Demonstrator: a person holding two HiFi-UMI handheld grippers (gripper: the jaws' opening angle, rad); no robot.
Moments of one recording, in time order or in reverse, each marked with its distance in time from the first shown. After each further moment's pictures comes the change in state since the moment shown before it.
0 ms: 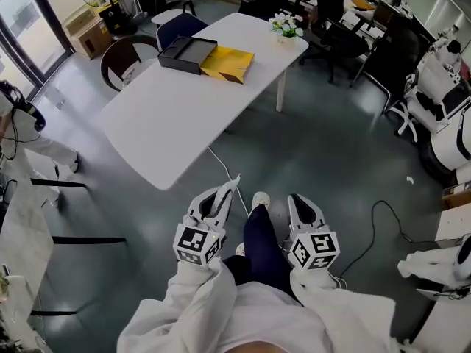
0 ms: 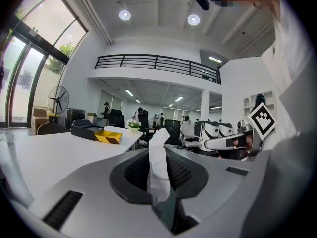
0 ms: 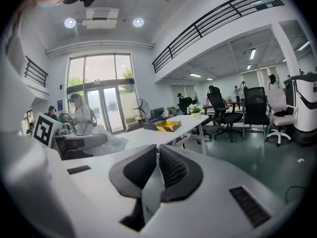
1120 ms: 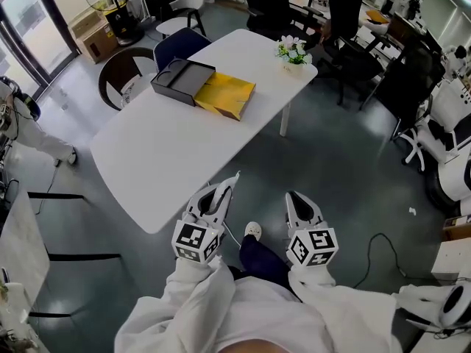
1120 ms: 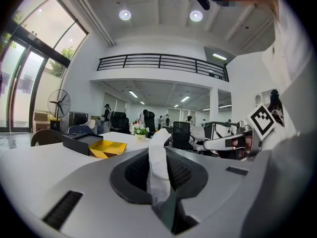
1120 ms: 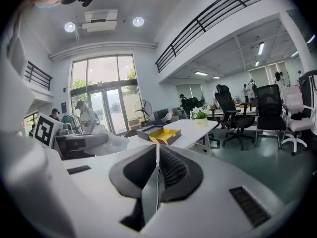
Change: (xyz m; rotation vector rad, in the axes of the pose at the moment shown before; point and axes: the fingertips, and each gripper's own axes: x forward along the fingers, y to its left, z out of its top) left arm 0.166 0.077 0.057 0.017 -0.018 0.063; right arm 0.161 -0.091 0.085 -0.009 -0.008 0.085
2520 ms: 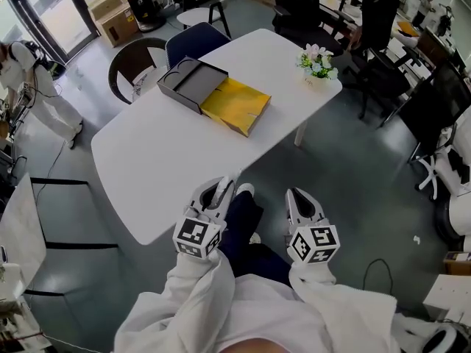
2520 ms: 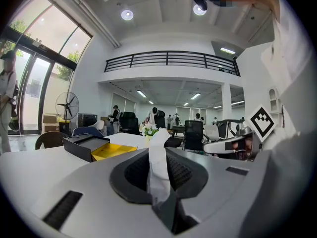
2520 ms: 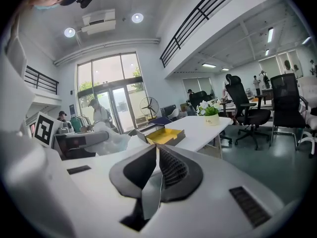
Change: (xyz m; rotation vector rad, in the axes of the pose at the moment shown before) left arm 0.096 0.055 0.010 0.000 0.004 0.124; right arm 0.115 -0.057 0.021 0.008 0.045 0.130
